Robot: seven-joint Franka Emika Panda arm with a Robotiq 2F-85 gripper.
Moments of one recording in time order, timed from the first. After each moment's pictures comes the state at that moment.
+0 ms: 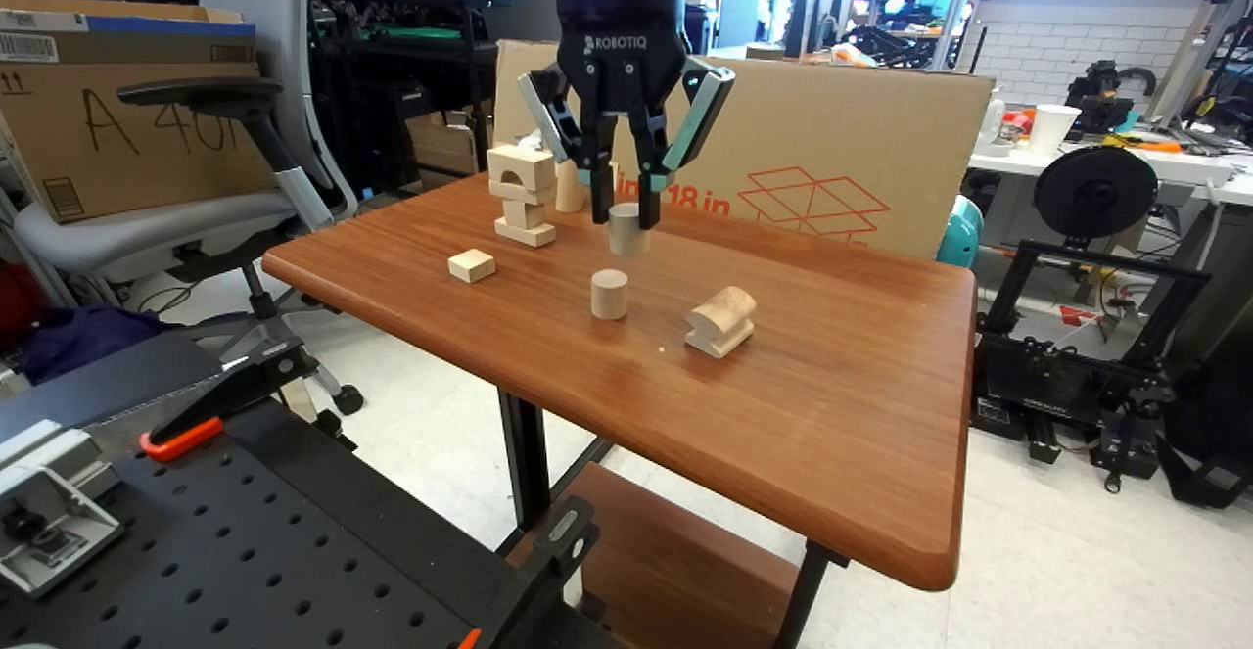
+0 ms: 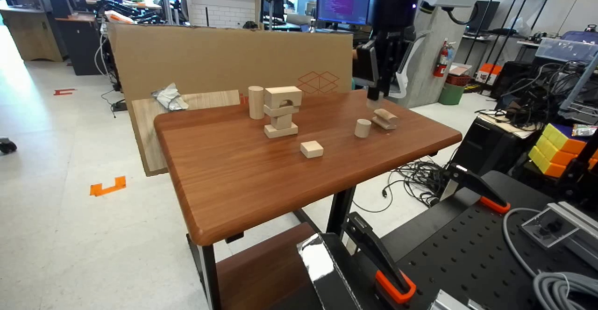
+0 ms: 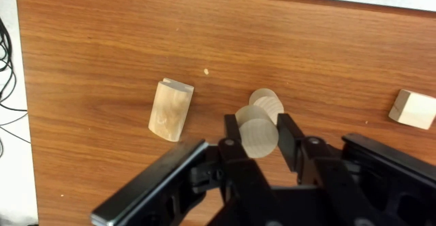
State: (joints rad) arm -0.02 0.22 -0.04 -2.29 -0.14 2.48 -0.11
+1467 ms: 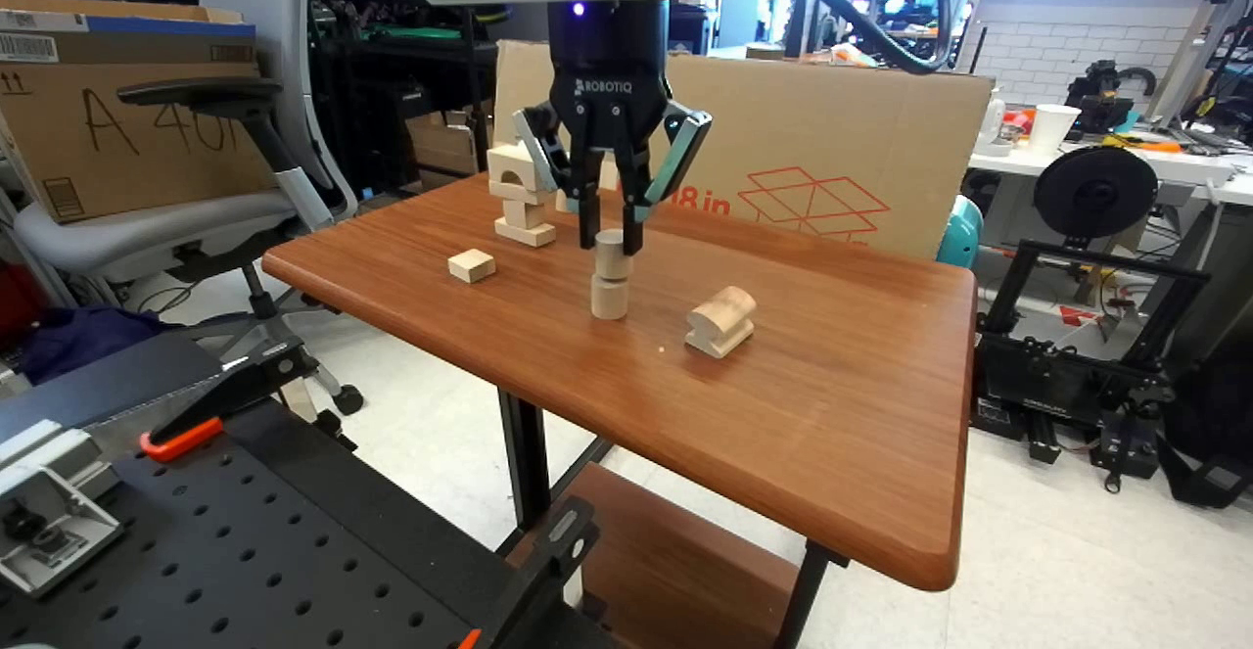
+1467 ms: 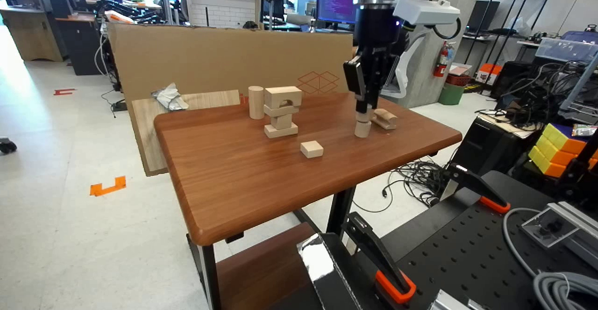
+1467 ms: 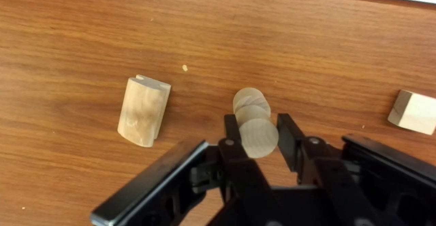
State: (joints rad) arm -0.02 0.30 -0.01 -2.24 -0.13 2.49 -0.11
